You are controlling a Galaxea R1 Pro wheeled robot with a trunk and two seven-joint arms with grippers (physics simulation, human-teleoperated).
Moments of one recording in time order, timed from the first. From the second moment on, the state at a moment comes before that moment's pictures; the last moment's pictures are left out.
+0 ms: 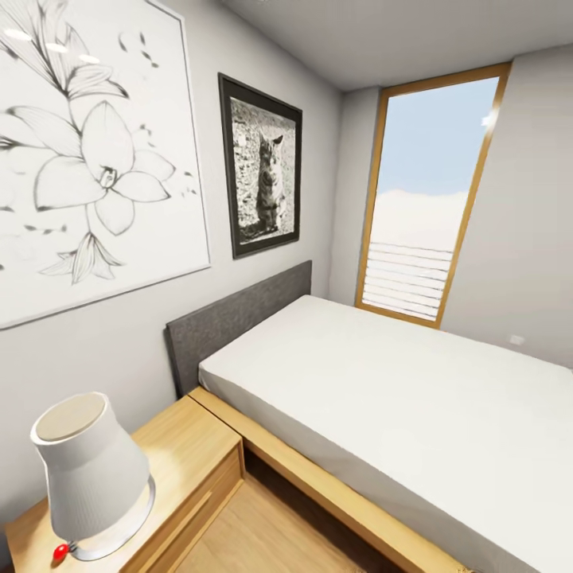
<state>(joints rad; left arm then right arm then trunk) -0.09 0.04 0.09 -0.29 0.28 -0.40 0.00 -0.12 0.00 0.00 -0.27 0.00 -0.41 -0.02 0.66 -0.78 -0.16</state>
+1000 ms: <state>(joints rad) -0.09 0.02 -0.03 -0.19 0.27 -0.48 0.00 -0.12 0.00 0.00 -0.27 0.00 -0.39 0.09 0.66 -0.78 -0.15</state>
